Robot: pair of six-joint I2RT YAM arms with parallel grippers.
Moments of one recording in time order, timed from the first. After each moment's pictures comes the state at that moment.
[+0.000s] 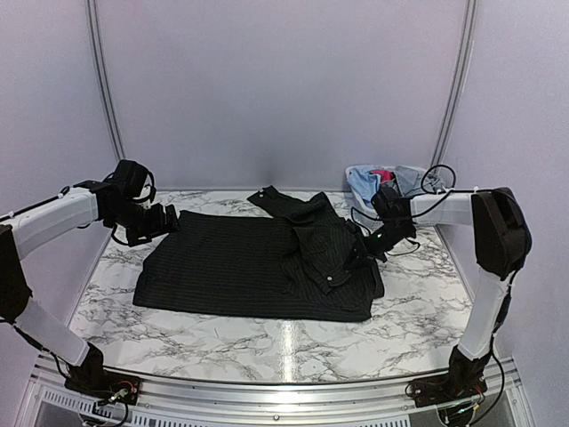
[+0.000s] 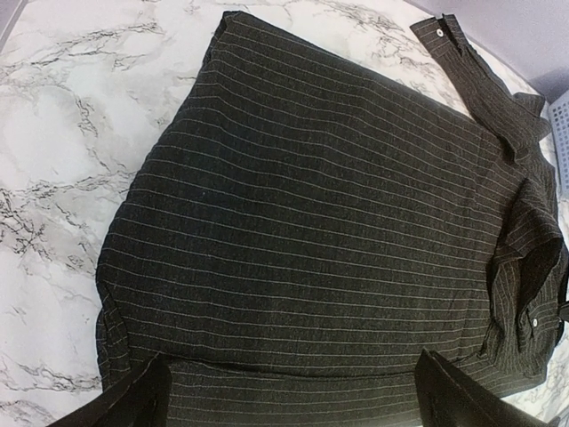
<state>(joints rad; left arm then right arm) -0.27 1.46 1.13 -0.65 0.08 -0.48 0.32 1.90 1.29 -0.69 -0.65 0.10</state>
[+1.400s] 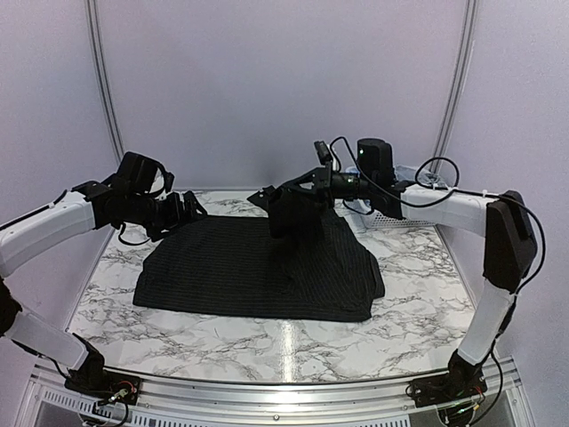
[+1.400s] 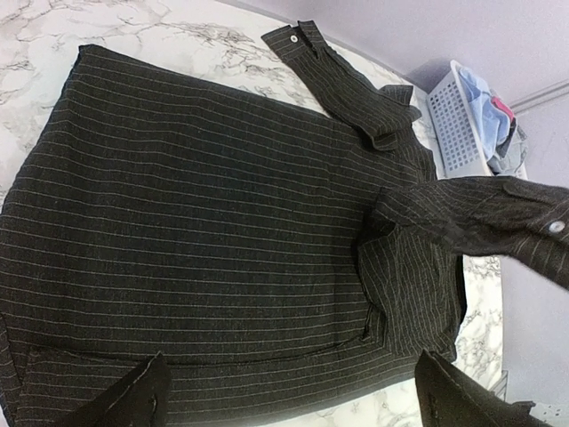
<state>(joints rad) -0.46 1.36 1.13 -0.53 0.15 -0.65 0.53 1.79 1.35 0.21 -0.80 0.85</state>
